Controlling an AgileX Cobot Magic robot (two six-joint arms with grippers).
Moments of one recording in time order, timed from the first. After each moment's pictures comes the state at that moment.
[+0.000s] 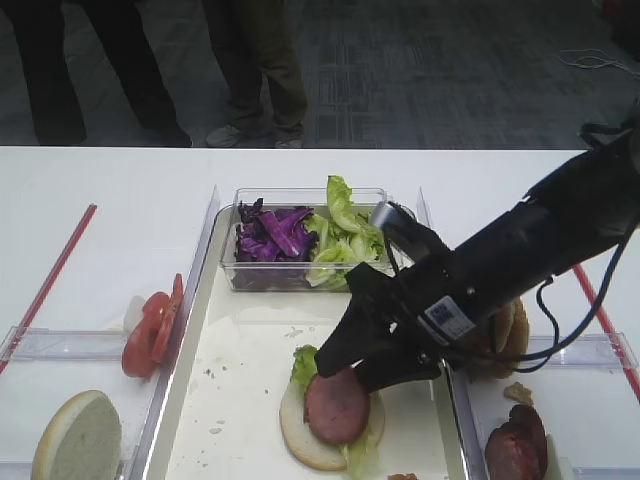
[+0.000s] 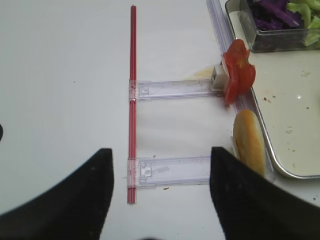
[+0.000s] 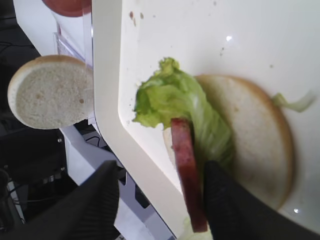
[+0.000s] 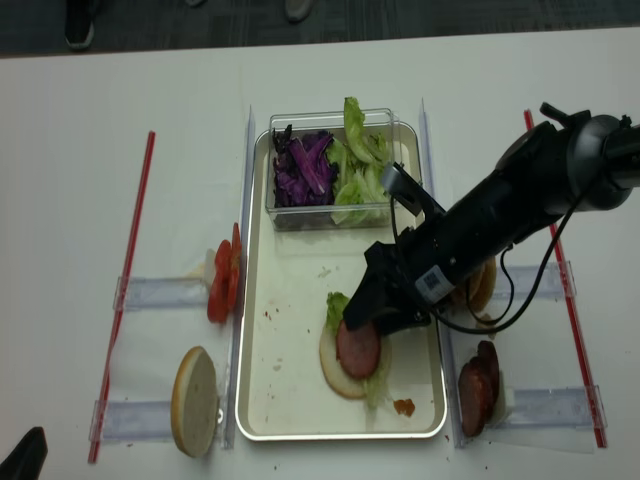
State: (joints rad) left arm -0.01 -0.02 -0.48 -0.01 1.18 -0.03; right arm 0.30 1.95 -0.90 1.28 1.06 -0.89
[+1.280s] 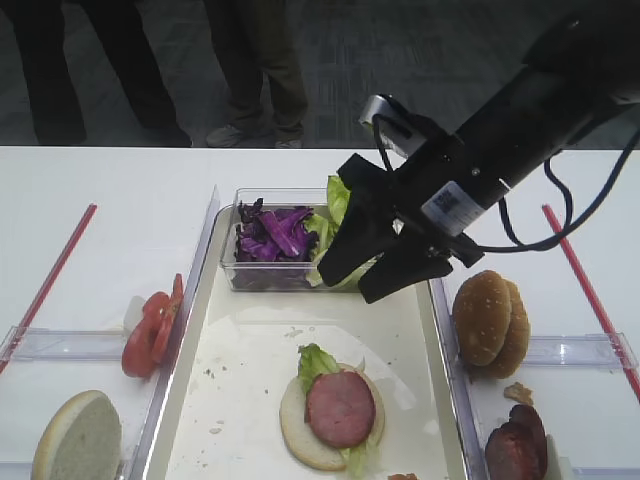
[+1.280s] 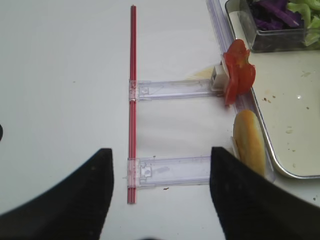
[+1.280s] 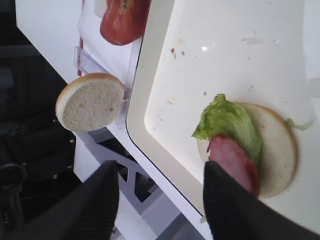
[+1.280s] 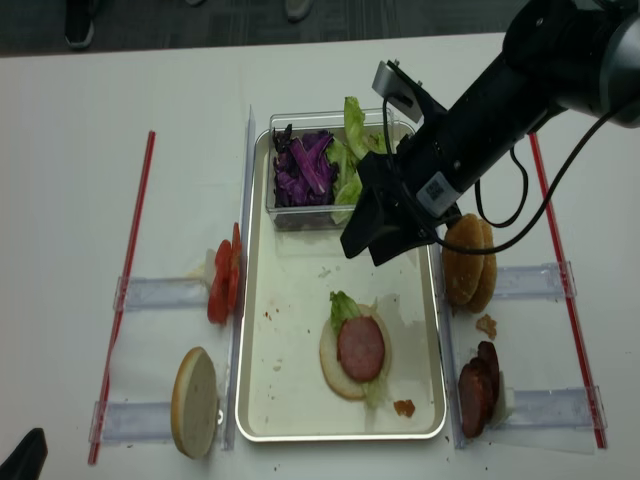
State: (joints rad) left arm -0.01 -0.02 -0.48 -0.01 1.18 -0.03; right arm 0.30 1.82 -1.18 0.99 1.18 -0.52
